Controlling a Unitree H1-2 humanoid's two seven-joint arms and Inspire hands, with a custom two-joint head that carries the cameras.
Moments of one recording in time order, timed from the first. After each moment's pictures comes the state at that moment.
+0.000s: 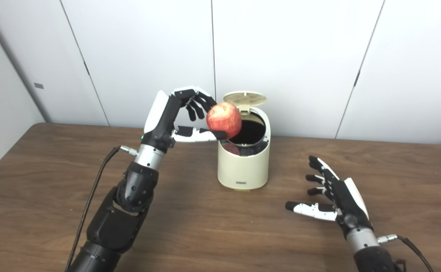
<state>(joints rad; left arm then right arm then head) -0.57 0.14 -0.12 0.22 0.47 -0.29 0.16 -0.21 -0.22 0.01 -0.03 -0.21 0.14 0.12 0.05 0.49</state>
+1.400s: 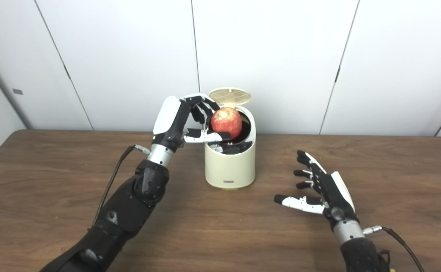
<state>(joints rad) -0.75 0.14 -0.29 0.64 0.59 -0.35 0.38 -0.20 -0.21 0.01 -0.03 -0.21 0.13 0.08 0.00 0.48</state>
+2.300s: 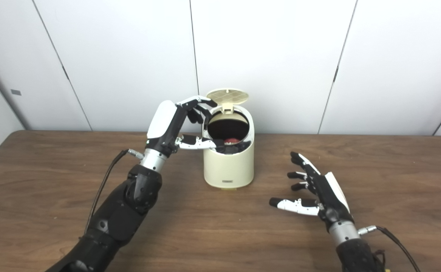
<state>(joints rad) -0.67 0.14 -0.23 0.57 0.57 -0.41 0.40 -0.20 -0.21 0.03 0.00 -0.23 0.08 0.08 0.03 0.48</state>
